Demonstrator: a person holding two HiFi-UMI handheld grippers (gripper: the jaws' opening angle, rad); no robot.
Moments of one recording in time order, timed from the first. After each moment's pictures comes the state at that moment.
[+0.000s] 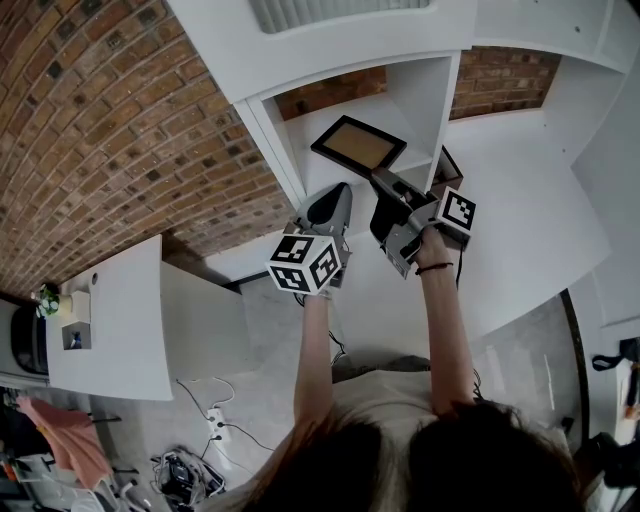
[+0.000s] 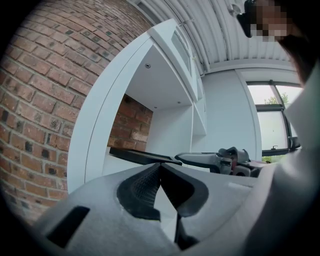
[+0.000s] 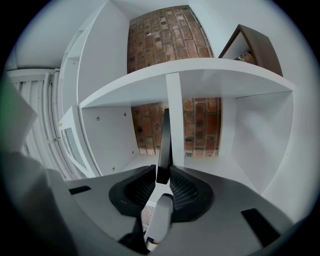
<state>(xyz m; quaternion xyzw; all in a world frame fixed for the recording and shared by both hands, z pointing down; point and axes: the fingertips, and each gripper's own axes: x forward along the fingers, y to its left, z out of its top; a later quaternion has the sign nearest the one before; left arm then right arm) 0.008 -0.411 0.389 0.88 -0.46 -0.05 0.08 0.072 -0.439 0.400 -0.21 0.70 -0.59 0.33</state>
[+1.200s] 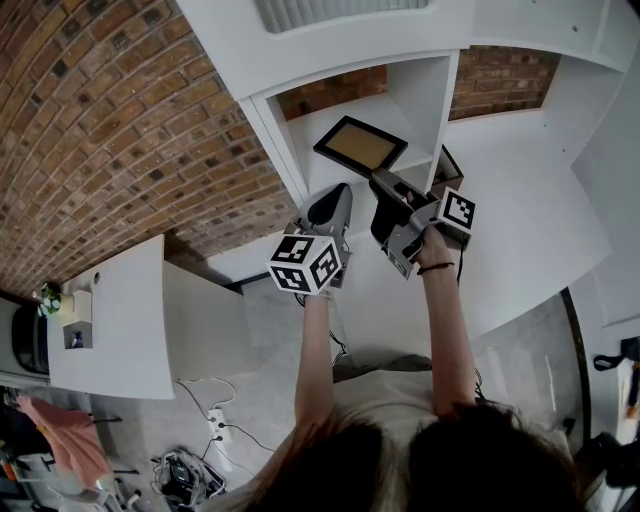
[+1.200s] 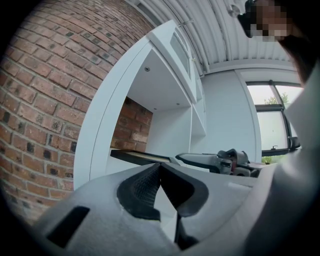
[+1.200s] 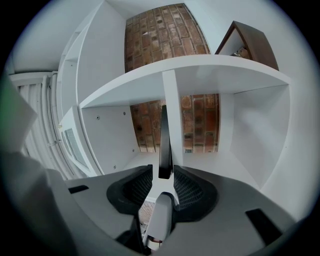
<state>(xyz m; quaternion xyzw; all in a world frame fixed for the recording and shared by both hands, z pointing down) 0.005 -0.405 0.386 0.88 -0.46 -0.05 0.07 0.069 -0.433 0.402 -0.19 0.70 -0.60 0.33</state>
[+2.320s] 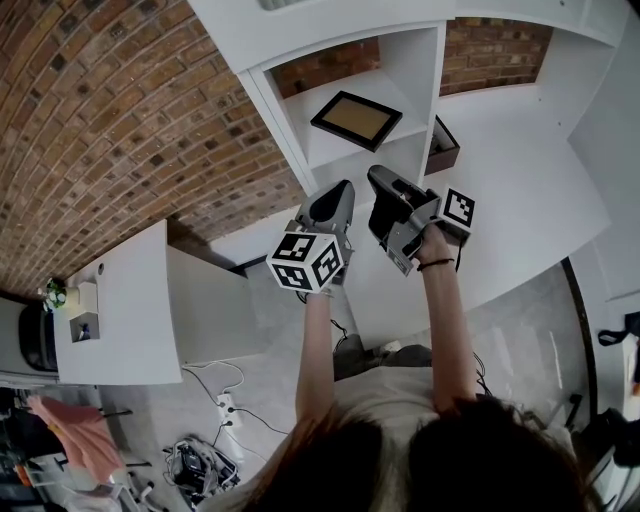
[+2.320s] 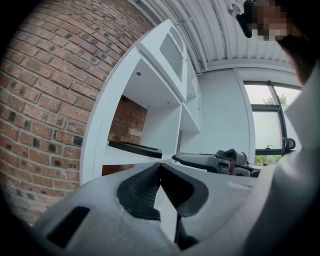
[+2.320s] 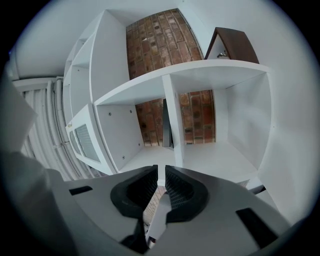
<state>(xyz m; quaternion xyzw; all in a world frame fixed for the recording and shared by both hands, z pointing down) 0.010 -0.351 0.397 0.89 -0.45 -0.03 0.09 0.066 -0.378 0.410 -0.18 0.69 -0.61 0.35</state>
